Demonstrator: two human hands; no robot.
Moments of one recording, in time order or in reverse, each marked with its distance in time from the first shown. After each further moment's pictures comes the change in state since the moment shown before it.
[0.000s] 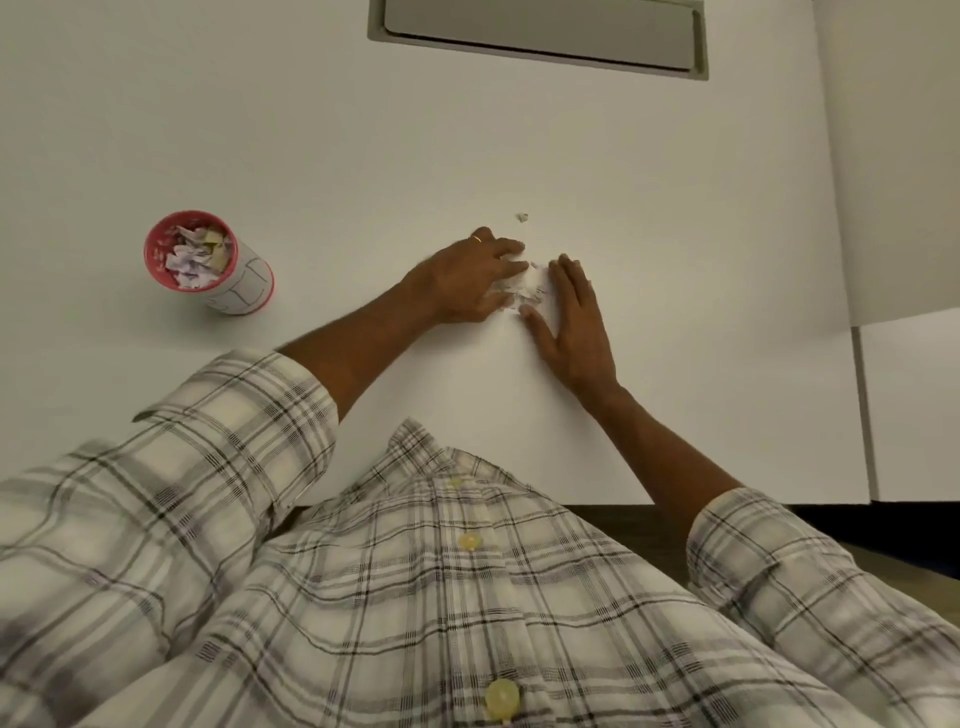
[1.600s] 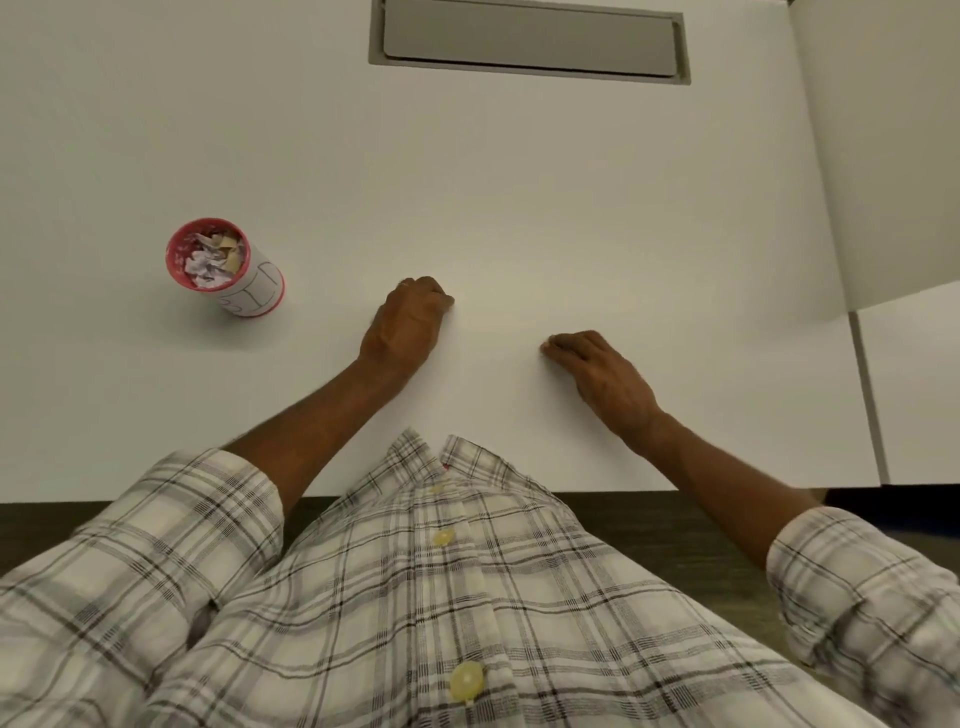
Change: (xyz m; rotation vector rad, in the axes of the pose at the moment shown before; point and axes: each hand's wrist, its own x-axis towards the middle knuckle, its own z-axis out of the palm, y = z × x) left_hand -0.087 0.022 0.015 -0.237 0.203 -0.549; right_hand -0.061 0.038 -0.034 -0.362 -0.174 -0.461
